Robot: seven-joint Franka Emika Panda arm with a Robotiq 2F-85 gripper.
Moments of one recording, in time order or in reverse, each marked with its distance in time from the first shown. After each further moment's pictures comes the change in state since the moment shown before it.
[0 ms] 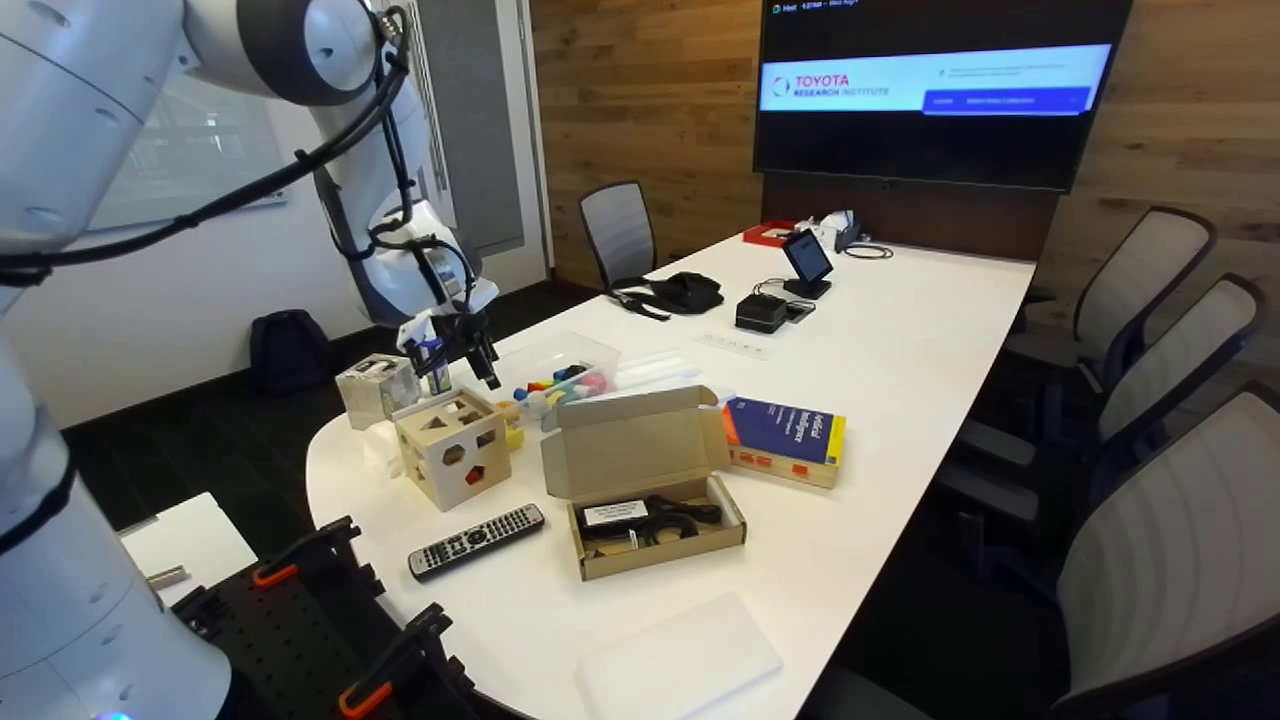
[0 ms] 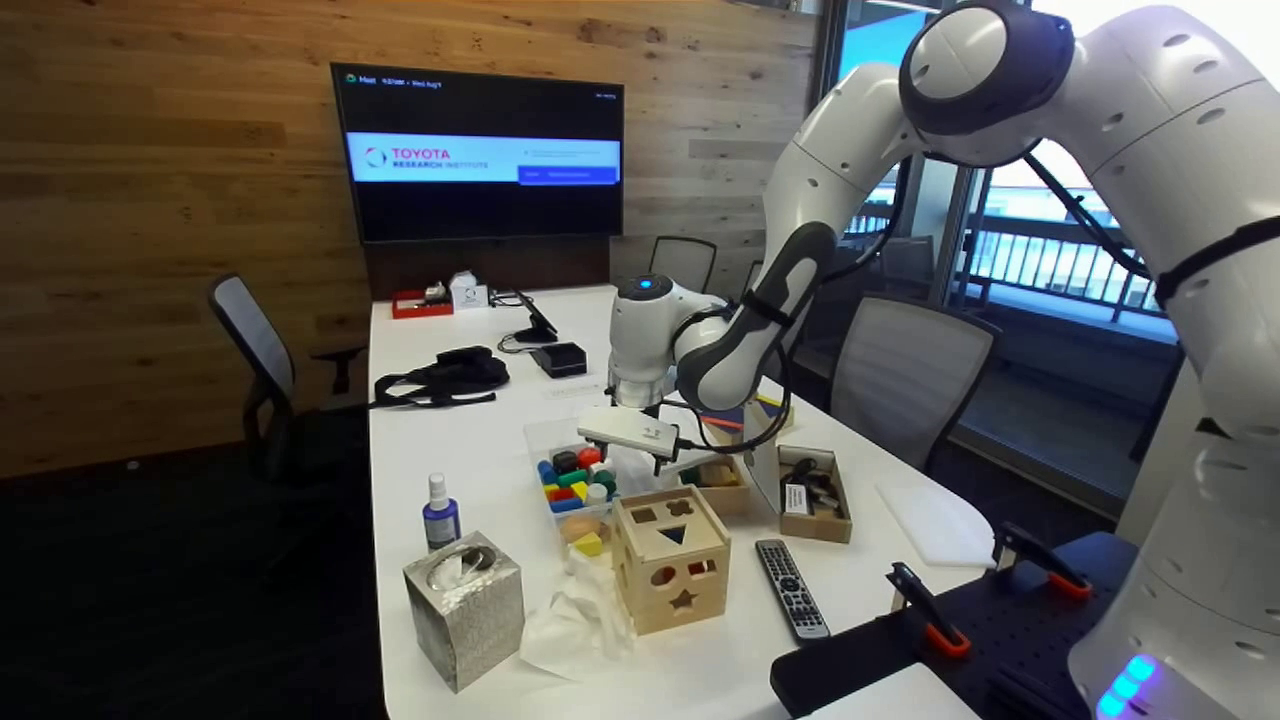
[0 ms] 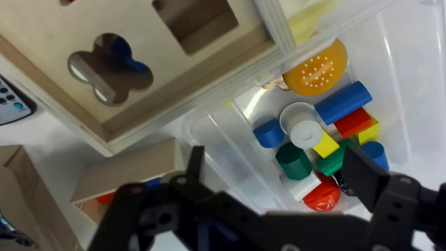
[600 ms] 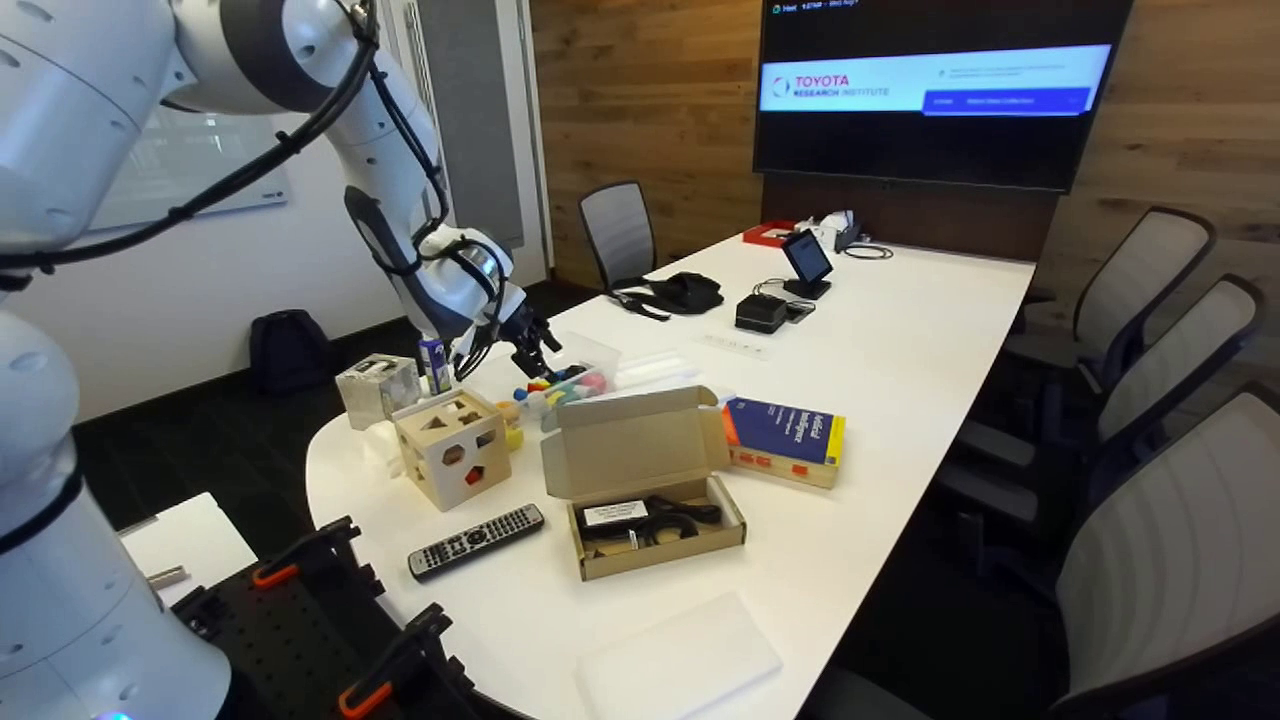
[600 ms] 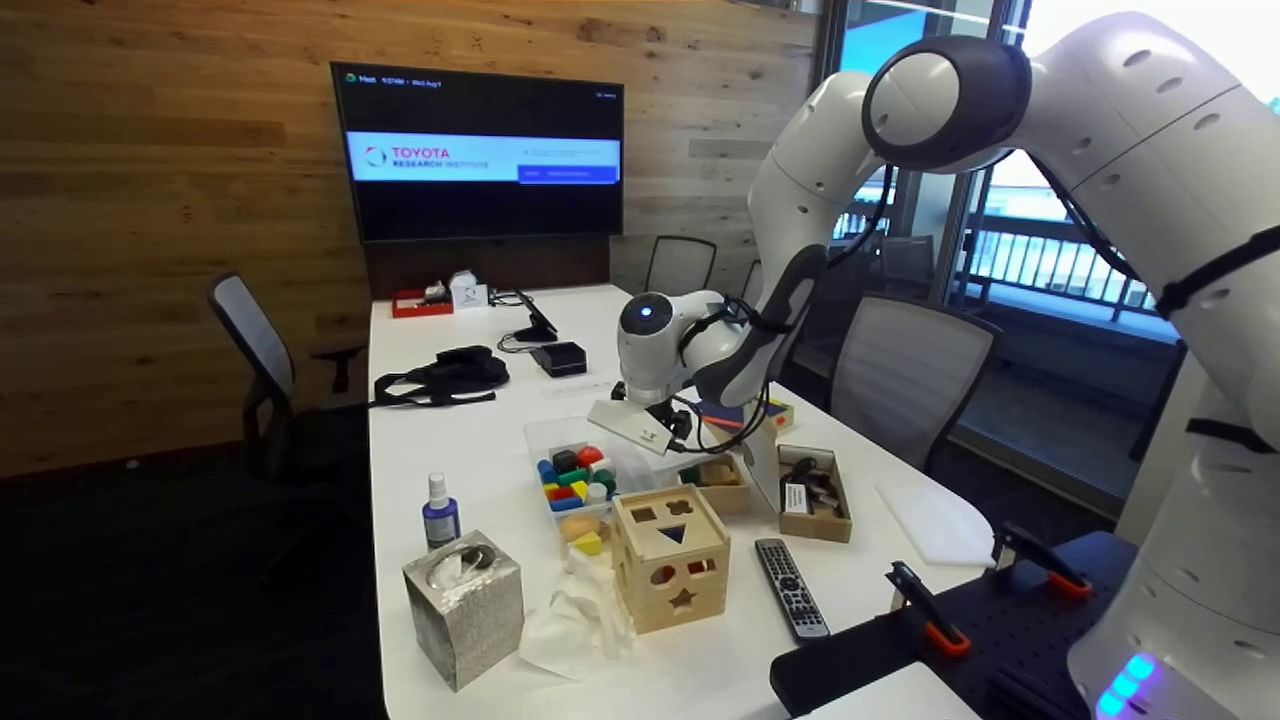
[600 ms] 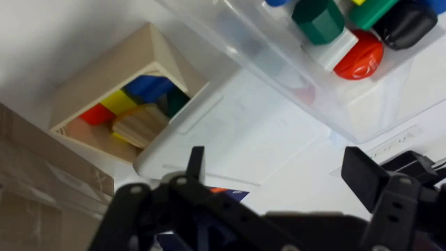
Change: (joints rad) arm 0.203 0.054 -0.308 0.141 -0.308 -0.040 0.528
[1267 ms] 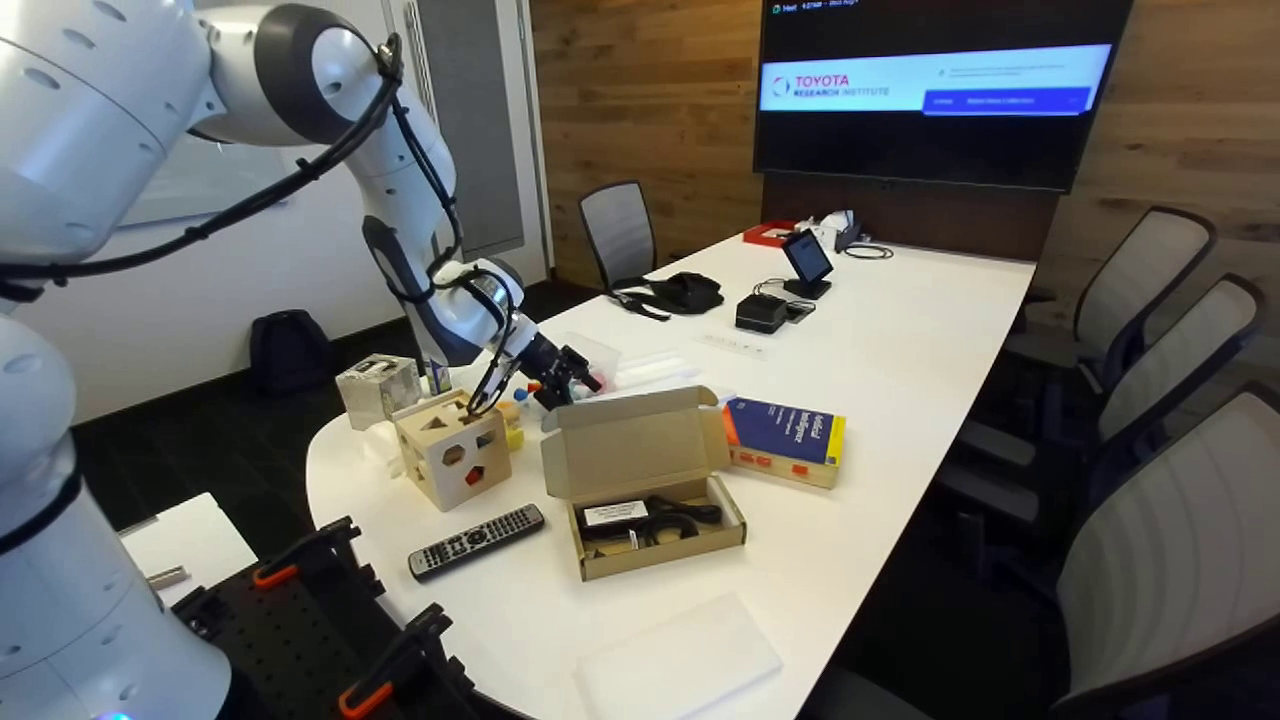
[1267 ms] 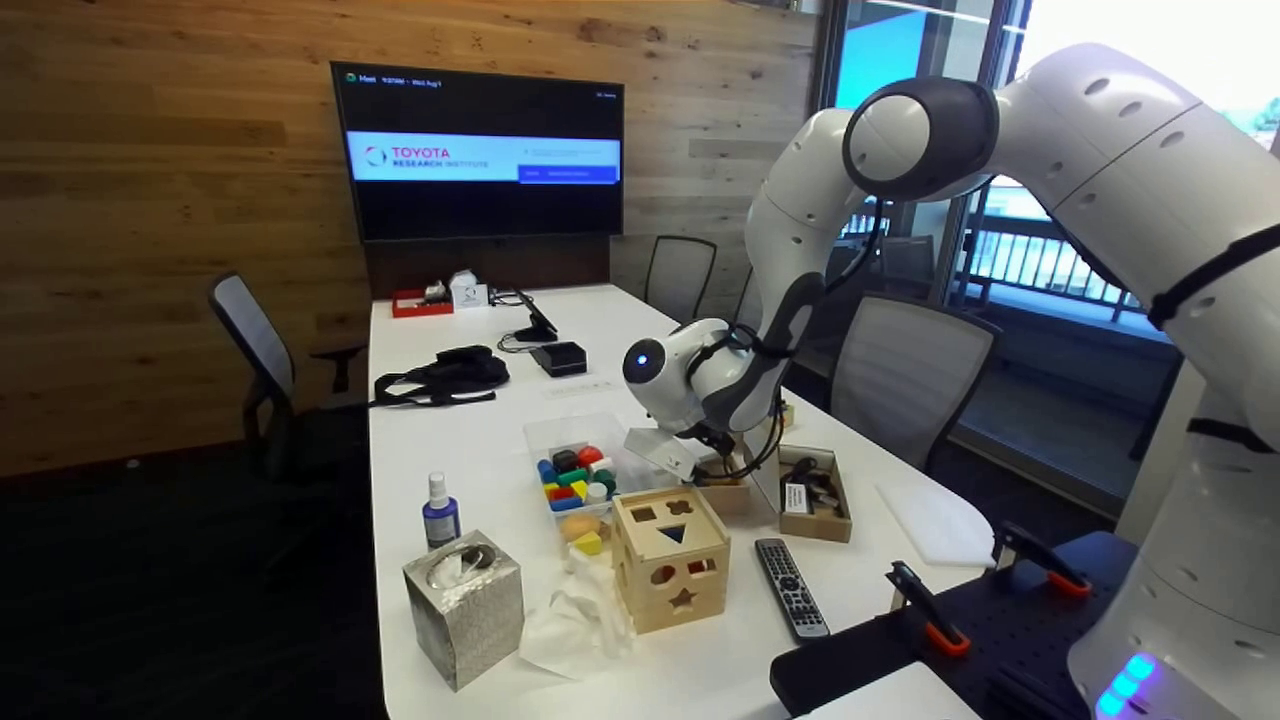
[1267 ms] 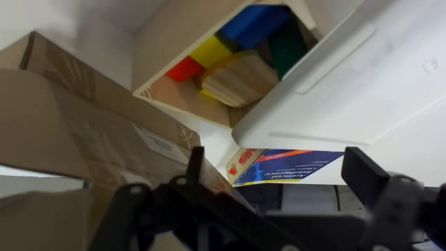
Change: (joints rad) arm -0.021 0.093 -0.006 0.027 -0.007 -0.292 0.128
